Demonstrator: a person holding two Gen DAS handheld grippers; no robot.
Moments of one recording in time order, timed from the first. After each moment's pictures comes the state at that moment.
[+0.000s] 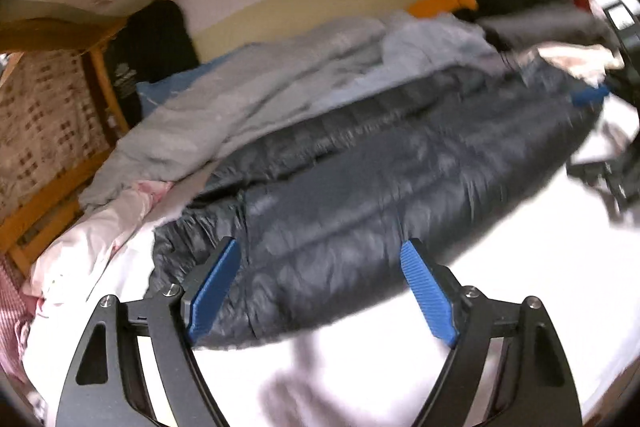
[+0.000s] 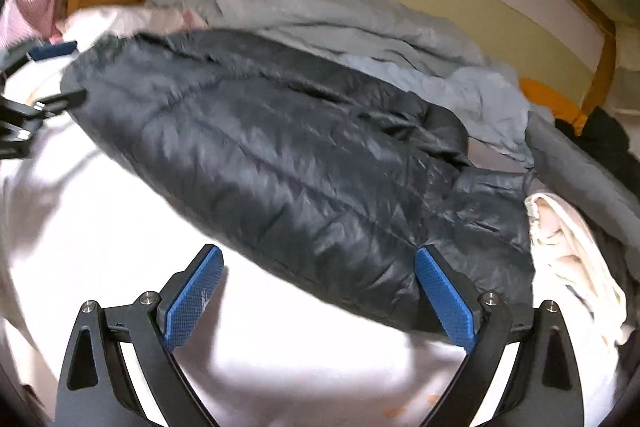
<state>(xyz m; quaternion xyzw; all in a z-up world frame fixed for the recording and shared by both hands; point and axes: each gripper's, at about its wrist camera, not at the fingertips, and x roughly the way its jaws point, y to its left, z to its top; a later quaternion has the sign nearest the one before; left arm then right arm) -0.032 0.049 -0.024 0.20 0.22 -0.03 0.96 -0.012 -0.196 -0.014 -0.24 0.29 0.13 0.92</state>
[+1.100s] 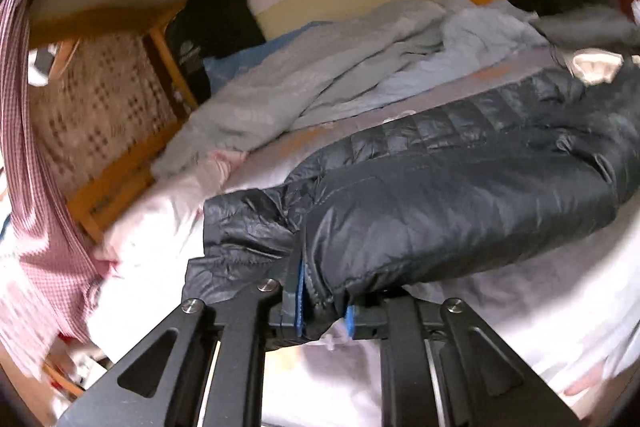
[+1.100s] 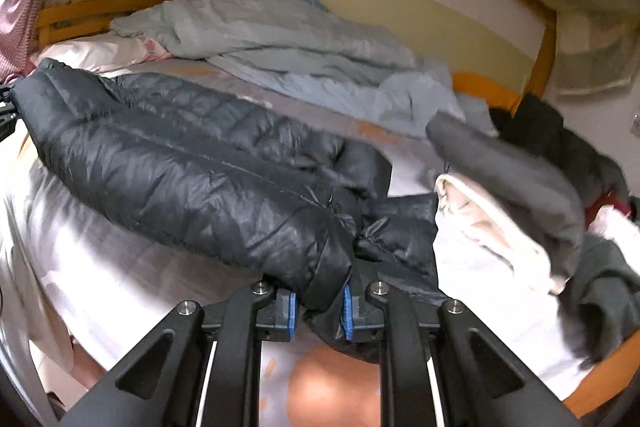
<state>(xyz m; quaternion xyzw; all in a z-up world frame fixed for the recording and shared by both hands) -0.089 0.071 0.041 0.20 0.24 0.10 0.94 -0.110 -0.243 0.074 -0.18 0.26 0.07 0.95</state>
